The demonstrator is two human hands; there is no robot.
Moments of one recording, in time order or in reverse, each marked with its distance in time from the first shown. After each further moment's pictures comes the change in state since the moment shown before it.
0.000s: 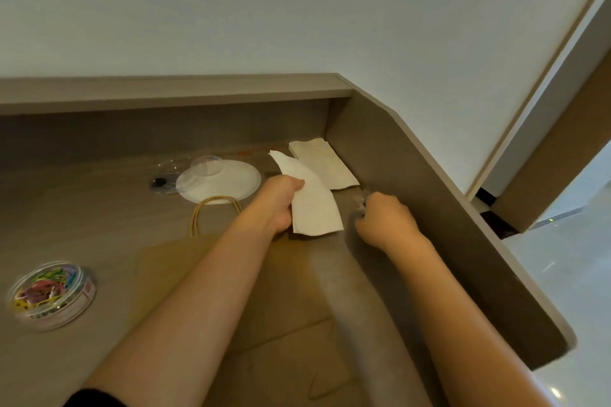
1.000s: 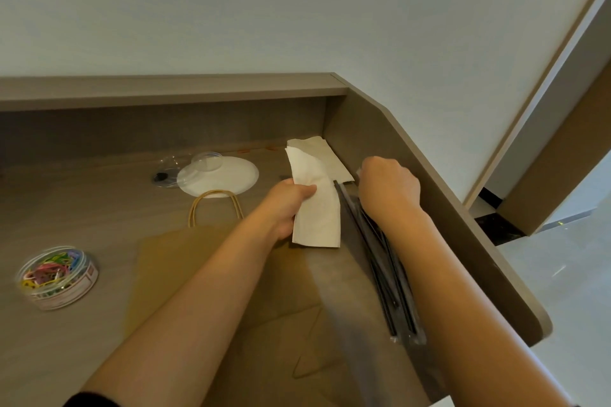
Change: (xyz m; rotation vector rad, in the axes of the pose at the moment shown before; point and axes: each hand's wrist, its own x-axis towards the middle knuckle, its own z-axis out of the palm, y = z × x) left_hand -0.023 -0.018 0.012 0.127 -0.096 0.062; right_hand -0.010 -0.008 -0.036 -0.167 0.251 -0.095
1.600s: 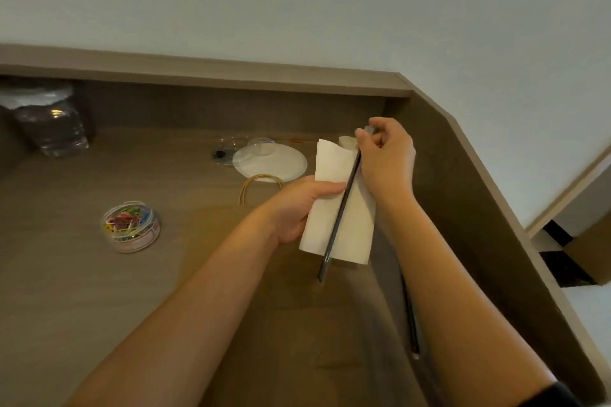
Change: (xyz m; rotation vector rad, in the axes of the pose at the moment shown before) left_hand -0.045 0.005 -0.034 0.010 -0.135 0.095; right_hand 0.024 -0.058 0.015 1.111 0.219 -0.077
